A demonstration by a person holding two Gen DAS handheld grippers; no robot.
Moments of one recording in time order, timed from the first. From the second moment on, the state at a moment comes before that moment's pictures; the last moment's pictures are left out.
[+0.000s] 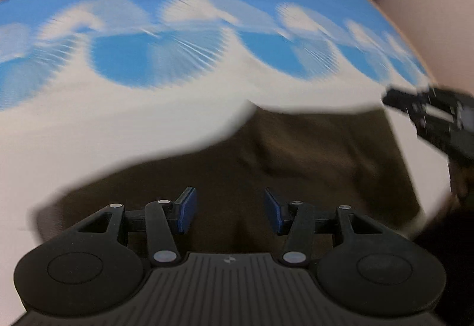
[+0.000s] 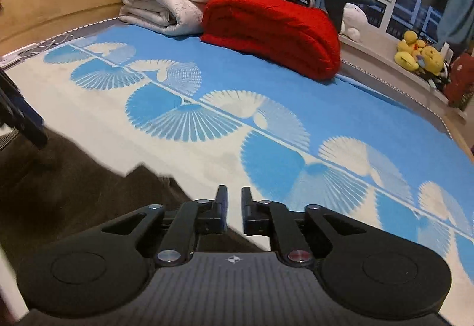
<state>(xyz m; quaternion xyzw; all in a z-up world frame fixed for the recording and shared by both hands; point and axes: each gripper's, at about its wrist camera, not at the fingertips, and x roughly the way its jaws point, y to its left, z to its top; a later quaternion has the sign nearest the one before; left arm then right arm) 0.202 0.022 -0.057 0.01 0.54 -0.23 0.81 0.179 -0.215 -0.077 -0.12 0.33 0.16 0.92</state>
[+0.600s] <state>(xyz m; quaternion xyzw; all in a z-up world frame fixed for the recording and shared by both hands) 0.162 -0.062 -0.121 0.10 0.62 -0.29 0.73 0.109 -0.343 -0.153 0.04 0.55 0.07 0.83</state>
